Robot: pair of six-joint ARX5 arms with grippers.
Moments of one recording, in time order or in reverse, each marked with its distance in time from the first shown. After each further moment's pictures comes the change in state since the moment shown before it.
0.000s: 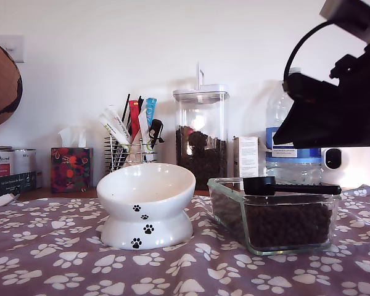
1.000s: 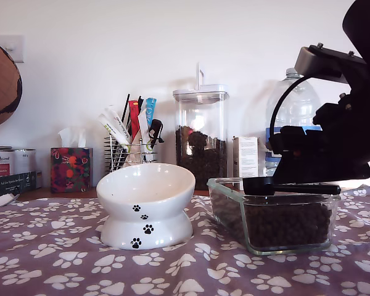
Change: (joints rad) left arm 0.000 0.000 0.000 -0.006 -0.004 0.000; right arm 0.039 0.218 0.002 0.106 0.123 -0.051
